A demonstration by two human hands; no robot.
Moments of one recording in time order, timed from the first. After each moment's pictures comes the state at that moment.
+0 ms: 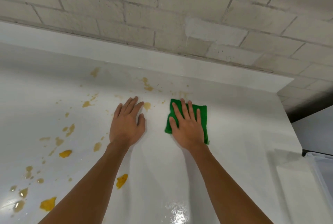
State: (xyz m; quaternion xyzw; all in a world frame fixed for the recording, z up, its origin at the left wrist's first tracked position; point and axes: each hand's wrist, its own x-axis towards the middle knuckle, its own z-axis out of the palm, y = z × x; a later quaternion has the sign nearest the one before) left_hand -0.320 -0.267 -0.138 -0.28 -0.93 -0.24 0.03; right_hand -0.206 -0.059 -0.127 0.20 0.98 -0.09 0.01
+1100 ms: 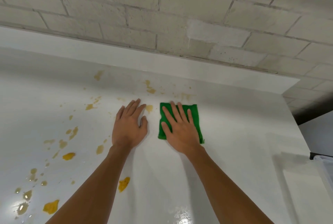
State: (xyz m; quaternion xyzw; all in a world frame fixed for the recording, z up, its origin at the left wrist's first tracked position) left_hand -0.322 -0.265 -0.139 -0.27 -0.93 -0.25 0.05; right_hand -0.217 -0.076 -0.127 0.11 0.99 -0.10 0.01
